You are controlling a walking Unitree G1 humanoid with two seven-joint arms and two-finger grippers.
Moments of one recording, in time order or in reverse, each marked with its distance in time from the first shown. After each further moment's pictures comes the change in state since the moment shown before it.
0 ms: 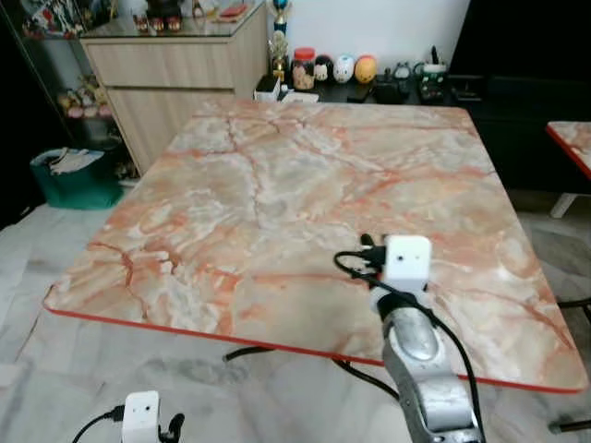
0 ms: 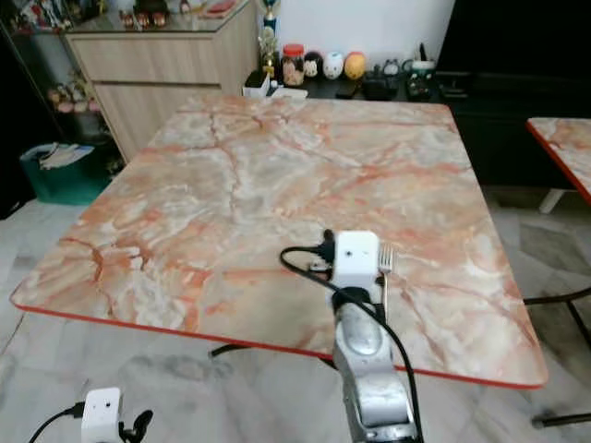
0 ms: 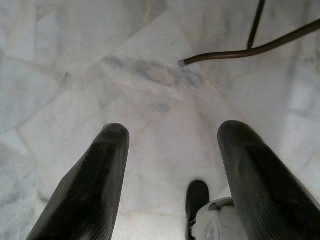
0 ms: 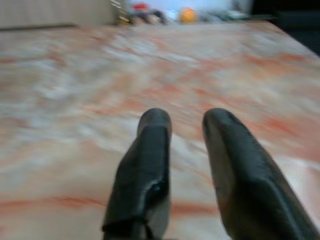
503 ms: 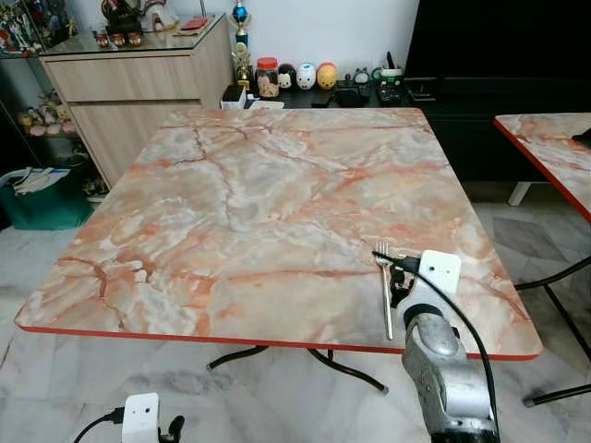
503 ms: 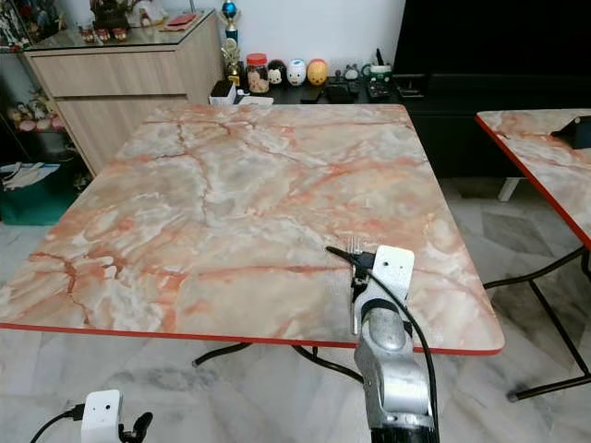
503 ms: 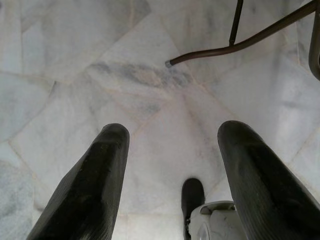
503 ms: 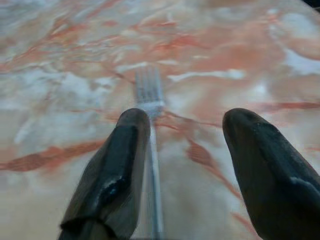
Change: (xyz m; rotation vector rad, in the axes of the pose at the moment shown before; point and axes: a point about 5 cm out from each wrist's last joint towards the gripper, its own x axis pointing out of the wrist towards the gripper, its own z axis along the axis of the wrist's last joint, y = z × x) left arm -0.001 0.000 -0.004 -0.005 0.017 0.003; right arm 0.019 -0.023 -0.021 0.089 0.231 -0.092
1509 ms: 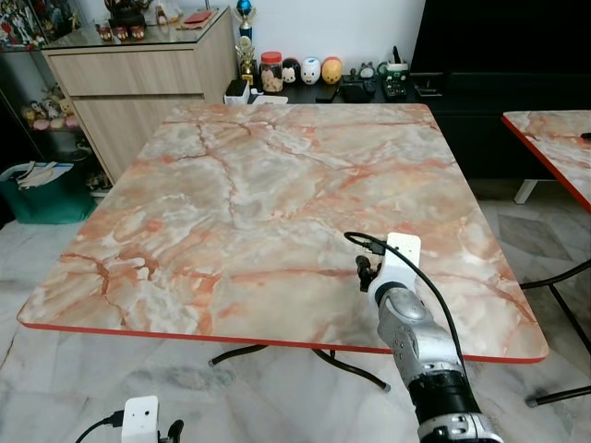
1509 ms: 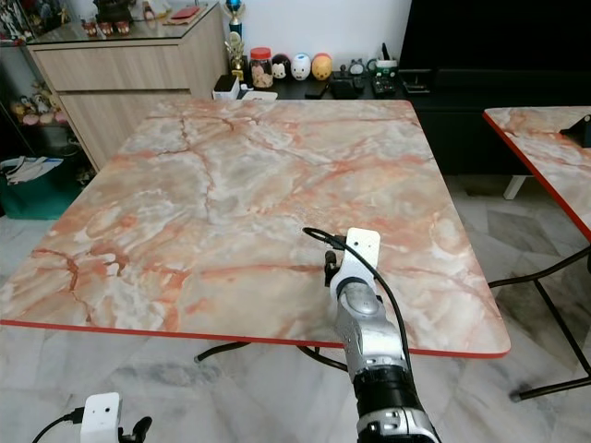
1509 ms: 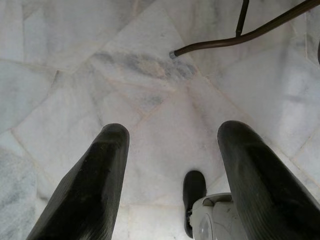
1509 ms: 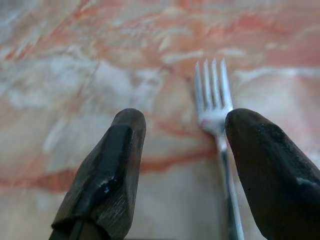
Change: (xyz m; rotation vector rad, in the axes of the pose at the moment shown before) left arm 0.000 0.001 -0.003 -0.003 0.018 0.008; right arm 0.037 0.020 0.006 0.004 0.066 0.048
